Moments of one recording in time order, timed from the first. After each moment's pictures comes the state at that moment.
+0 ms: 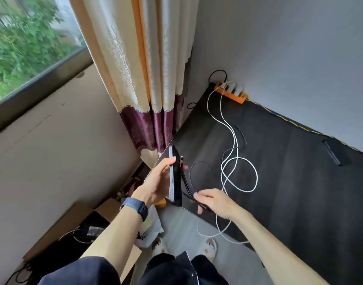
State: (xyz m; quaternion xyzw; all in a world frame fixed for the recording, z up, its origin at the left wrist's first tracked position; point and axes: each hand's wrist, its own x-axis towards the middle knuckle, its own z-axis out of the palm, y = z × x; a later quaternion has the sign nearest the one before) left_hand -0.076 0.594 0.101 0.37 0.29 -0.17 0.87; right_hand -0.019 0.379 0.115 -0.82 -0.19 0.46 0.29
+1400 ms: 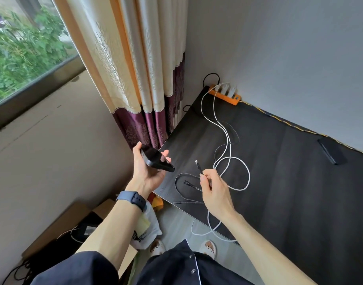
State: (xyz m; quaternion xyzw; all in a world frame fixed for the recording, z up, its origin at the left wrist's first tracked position) left_hand -0.057 0.571 0.138 0.09 0.41 0.07 0.91; right_hand -0.026 0.351 0.114 -0.88 -0.20 0.12 0.41
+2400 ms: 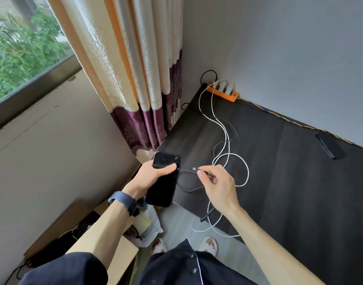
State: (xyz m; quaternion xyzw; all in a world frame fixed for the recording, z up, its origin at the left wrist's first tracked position) left_hand -0.082 0.564 0.126 0.61 0.35 -0.07 0.71; right_hand -0.023 0.346 0.137 -0.86 -0.18 0.08 0.48
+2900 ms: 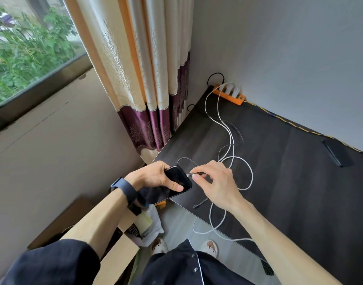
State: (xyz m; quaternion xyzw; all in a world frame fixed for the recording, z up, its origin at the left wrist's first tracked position) left_hand -0.074 0.579 0.153 0.78 0.17 -0.28 0.54; right_hand -0.012 0.356 0.156 -0.87 -0.32 0.12 0.34
